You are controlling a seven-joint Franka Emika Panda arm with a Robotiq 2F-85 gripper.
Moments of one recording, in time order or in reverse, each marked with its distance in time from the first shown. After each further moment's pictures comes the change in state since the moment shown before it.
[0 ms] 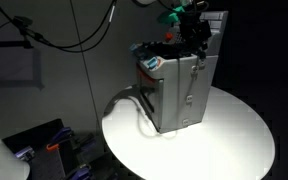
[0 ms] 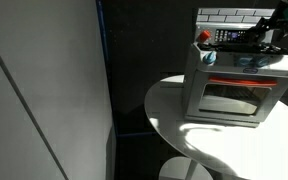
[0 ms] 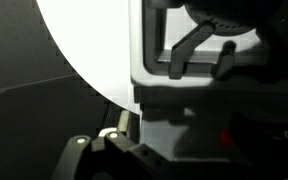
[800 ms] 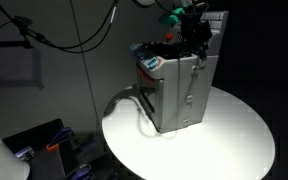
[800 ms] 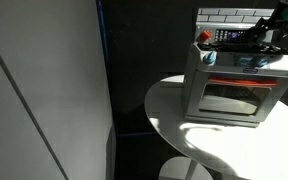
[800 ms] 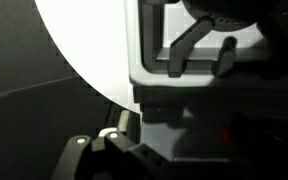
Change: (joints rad) arm 0.001 0.016 -0.004 0.015 -0.002 0.000 0.029
